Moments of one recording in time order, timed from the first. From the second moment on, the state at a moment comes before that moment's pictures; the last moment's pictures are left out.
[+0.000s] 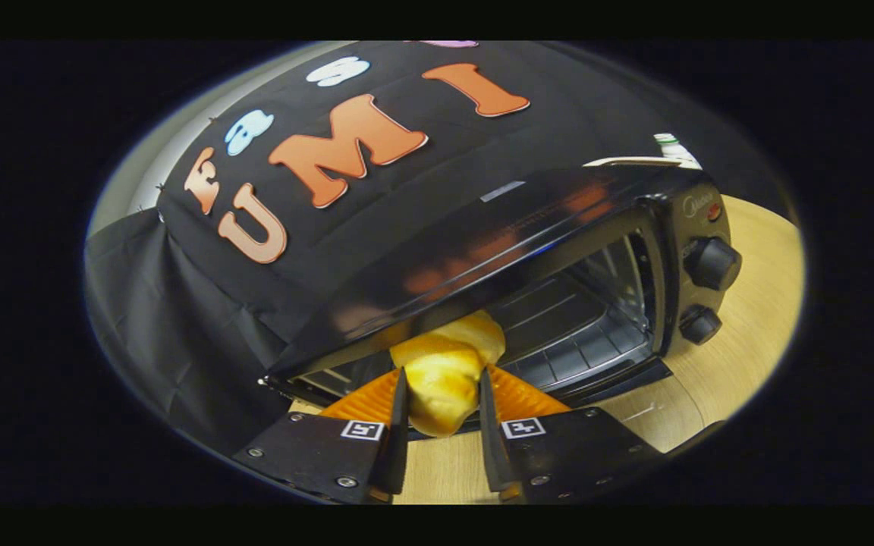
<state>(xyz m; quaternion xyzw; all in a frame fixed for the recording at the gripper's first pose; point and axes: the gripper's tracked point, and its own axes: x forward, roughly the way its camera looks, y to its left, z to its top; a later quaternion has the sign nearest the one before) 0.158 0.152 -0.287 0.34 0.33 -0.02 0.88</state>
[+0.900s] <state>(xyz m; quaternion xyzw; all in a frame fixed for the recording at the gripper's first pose) 0.186 0.145 -0.309 0.20 0.34 -0.06 0.92</state>
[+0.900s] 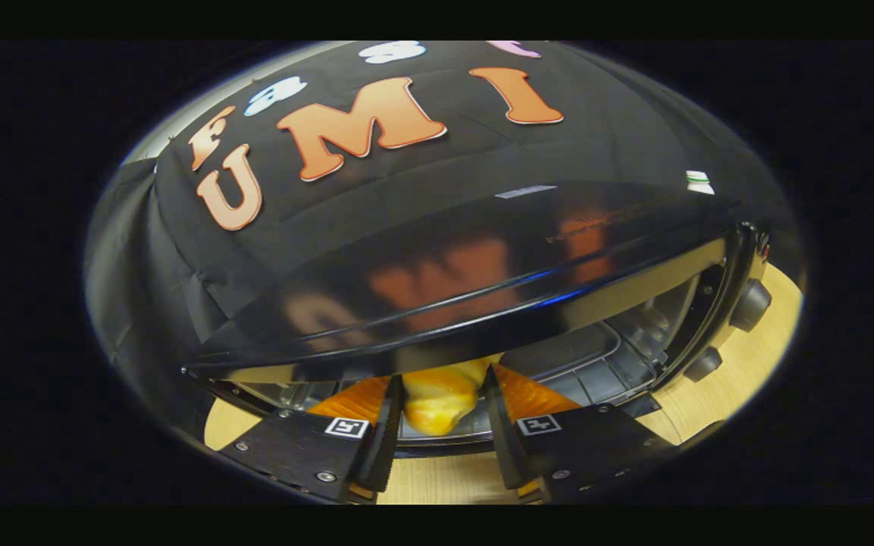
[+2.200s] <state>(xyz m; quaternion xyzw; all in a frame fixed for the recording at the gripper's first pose) -0.018 0.117 -0.283 0.06 0.39 0.02 0.92</state>
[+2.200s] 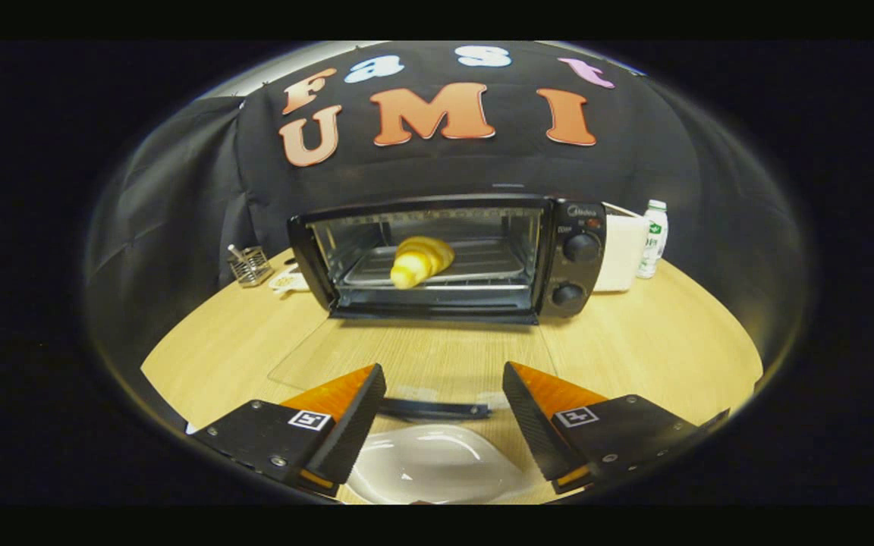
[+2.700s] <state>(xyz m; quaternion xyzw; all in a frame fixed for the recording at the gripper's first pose) -0.059 0.122 -0.316 0.07 0.45 0.02 0.89</state>
